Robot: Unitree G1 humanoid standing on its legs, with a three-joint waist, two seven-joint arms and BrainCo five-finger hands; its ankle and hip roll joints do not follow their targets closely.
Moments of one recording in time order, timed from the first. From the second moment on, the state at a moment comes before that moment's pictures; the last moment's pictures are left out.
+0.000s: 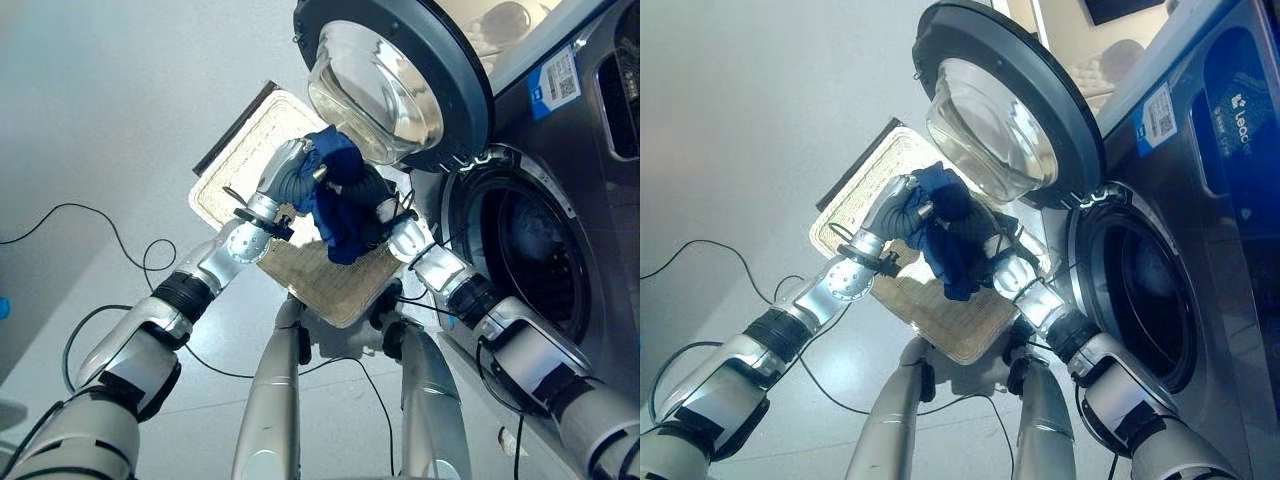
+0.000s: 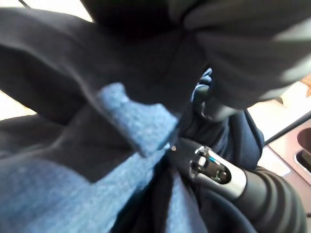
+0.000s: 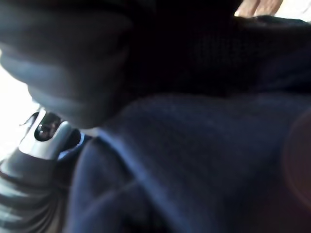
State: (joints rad) left arm -0.88 0.56 -0.61 0.56 0.20 -0.56 0.43; right arm -0.90 -0.37 0.63 0.56 0.12 -0.34 -0.27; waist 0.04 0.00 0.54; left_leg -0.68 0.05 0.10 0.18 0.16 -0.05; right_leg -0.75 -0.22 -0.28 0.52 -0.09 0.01
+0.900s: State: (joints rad) left arm -0.65 0.33 -0.32 0.87 -0.19 -0.48 0.74; right arm -0.54 -0.12 0.29 0.79 0.87 -0.66 -0.41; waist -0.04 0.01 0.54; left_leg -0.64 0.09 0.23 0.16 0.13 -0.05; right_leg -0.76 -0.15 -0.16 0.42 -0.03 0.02
